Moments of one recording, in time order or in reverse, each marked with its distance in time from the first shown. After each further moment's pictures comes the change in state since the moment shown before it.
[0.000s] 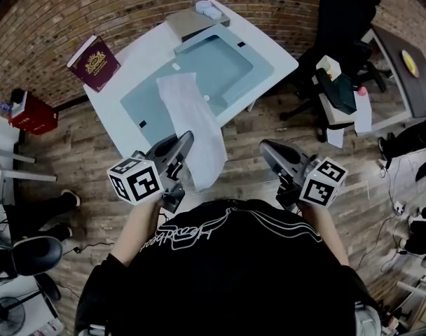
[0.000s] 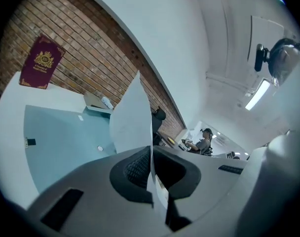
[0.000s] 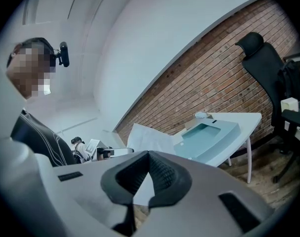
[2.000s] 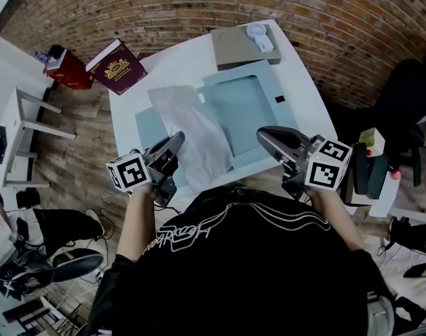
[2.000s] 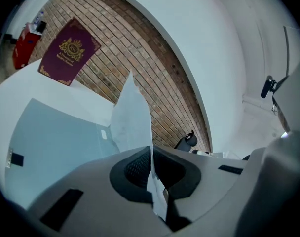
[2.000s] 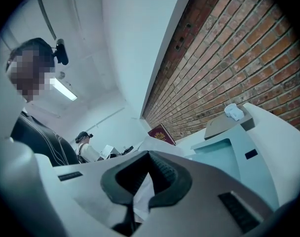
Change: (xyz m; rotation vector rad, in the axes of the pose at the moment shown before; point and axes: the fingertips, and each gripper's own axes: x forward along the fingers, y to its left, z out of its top) left arm 0.078 0.140 0.089 -0.265 -0.221 0.269; right arm 0.171 -0.147 0.121 -0.020 0.263 0.455
